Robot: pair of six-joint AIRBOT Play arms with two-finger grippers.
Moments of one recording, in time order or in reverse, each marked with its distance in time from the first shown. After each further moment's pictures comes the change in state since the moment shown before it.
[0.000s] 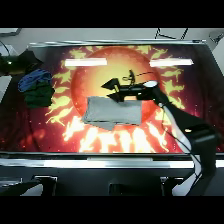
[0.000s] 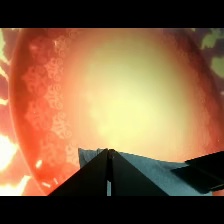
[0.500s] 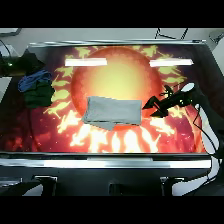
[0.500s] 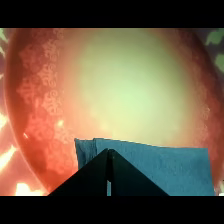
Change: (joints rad) left arm -0.051 0.024 0.000 0.018 -0.035 0.019; right arm -0.354 0.103 -0.197 -0.634 0.297 0.121
